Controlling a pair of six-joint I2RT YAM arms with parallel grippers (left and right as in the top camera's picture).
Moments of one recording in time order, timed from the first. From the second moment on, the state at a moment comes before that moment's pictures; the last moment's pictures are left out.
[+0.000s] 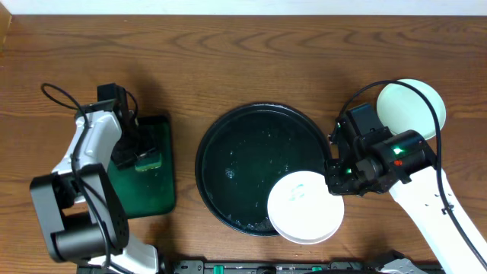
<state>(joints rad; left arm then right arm) 0.22 1.75 1.10 -0.91 0.05 -0.24 0.42 1.26 1.15 -1.33 -0.16 0.35</state>
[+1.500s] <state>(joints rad) 0.23 1.82 1.10 -0.78 0.10 -0.19 0.42 1.26 1.15 -1.37 -0.16 0.35</state>
